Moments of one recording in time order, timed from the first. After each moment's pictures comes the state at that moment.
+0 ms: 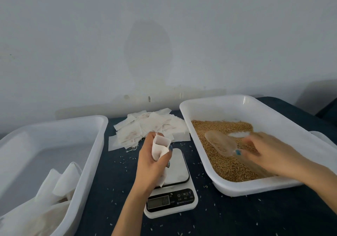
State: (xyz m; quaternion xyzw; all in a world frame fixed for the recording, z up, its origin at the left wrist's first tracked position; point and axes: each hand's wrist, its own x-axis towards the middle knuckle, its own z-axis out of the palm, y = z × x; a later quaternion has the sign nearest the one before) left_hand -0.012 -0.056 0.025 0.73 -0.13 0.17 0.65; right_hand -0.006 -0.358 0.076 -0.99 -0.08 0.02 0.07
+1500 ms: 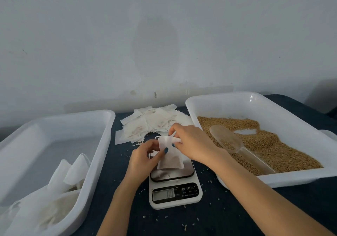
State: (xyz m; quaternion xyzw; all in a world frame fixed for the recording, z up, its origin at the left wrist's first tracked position) left_hand 0.013 -0.006 -0.012 0.85 -0.09 0.14 0.50; right_hand 0.038 -0.191 0.059 -0.95 -0.23 -0.04 0.19
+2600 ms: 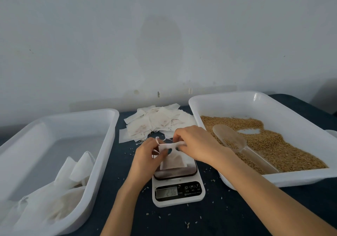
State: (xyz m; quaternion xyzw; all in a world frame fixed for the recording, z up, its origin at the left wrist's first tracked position) left_hand 0.000 -0.013 0.003 0.88 -0.09 0.18 0.42; right_hand 0.037 -0.192 0.059 -0.95 -0.26 -0.05 0.15
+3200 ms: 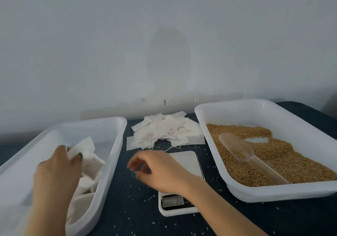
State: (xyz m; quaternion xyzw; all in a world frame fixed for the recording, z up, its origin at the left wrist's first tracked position) left_hand -0.082 0.115 0.083 0.89 0.29 0.28 0.22; right_hand -0.025 -0.113 0.068 -0.83 -0.38 0.05 0.39
